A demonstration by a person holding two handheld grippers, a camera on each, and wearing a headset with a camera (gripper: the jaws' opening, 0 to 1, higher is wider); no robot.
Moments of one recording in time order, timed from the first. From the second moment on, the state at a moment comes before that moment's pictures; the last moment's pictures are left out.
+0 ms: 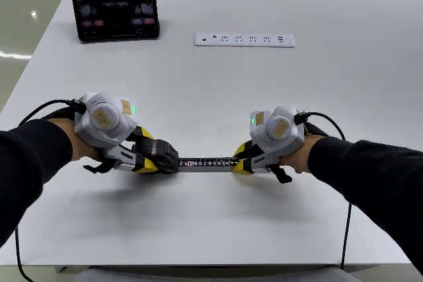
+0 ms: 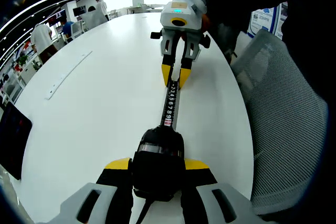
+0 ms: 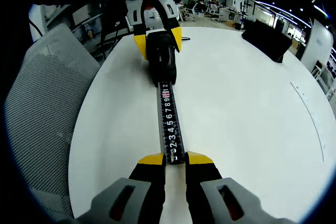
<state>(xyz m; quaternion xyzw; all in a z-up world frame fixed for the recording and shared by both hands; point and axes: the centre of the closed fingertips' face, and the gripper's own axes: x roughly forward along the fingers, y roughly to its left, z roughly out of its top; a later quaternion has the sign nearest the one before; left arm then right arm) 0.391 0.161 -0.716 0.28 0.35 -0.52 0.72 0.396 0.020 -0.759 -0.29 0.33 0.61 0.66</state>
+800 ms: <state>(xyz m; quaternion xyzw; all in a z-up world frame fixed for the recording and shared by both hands) 0.390 0.161 -0.717 0.28 0.36 -0.53 0.72 0.397 0.002 -0.760 -0.30 0.34 0.61 0.66</state>
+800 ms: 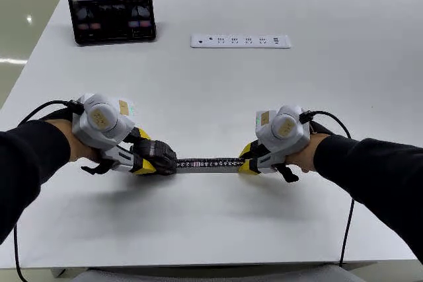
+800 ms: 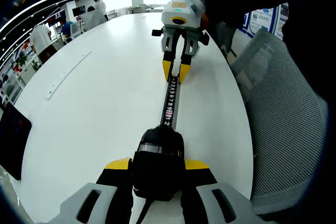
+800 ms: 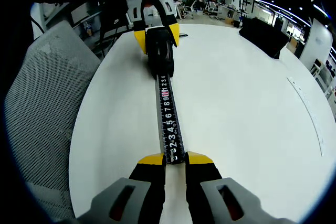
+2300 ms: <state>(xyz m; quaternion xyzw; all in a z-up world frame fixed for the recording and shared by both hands) 0.388 0.159 -0.717 0.28 0.36 -0.52 0.72 0.396 -0.043 -0.759 -0.31 0.35 0.59 0.66</state>
